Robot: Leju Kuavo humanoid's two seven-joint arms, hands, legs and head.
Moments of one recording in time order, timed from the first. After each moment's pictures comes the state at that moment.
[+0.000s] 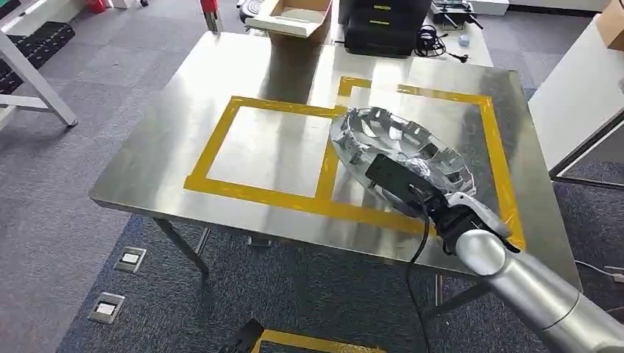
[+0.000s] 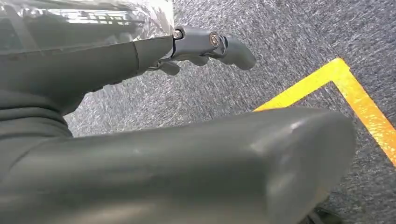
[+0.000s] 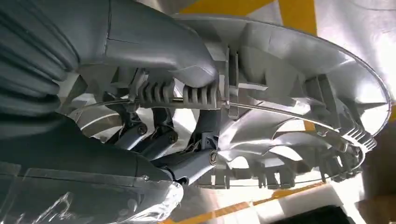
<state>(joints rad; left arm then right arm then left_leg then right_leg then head) -0.20 -0.02 -1.25 -0.33 0.55 0.34 0.21 -0.80 -0.37 1.15 -1.31 -0.09 -0.04 0.46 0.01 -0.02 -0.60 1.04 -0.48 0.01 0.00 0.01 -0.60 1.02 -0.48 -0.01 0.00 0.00</state>
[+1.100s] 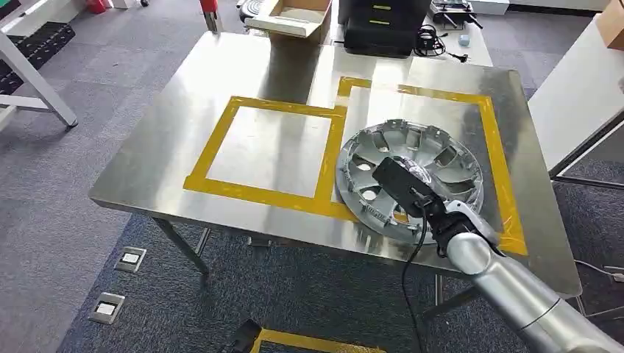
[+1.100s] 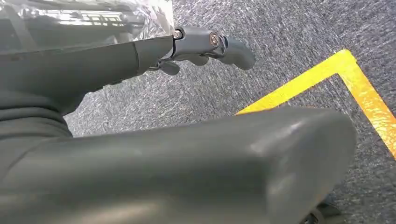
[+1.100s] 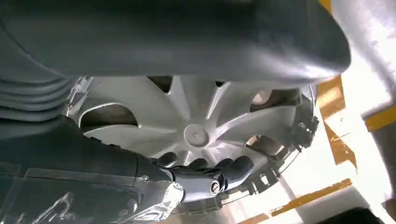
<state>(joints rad) -0.18 -0.02 -1.19 -0.33 0.55 0.31 0.20 -0.74 -0.31 1.09 -1.17 -0.09 -0.11 0.34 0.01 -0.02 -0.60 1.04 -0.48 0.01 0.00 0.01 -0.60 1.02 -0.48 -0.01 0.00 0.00</state>
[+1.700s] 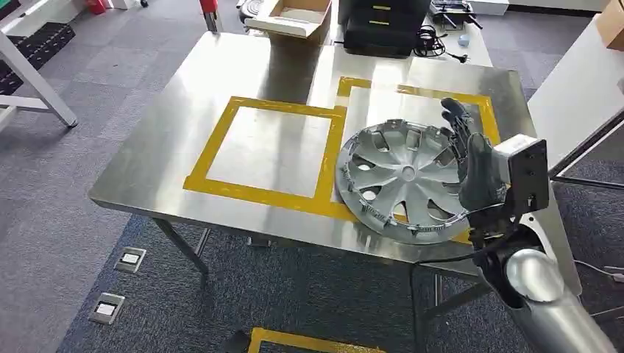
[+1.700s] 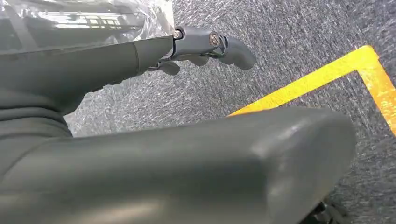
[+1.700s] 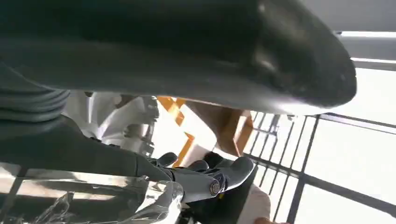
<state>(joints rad) -0.12 0.00 -1.17 -0.33 0.61 0.33 0.13 -0.53 -0.39 0.79 -1.65 -0.44 -0.29 -0.03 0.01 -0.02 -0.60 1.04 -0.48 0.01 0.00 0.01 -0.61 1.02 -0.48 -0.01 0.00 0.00</state>
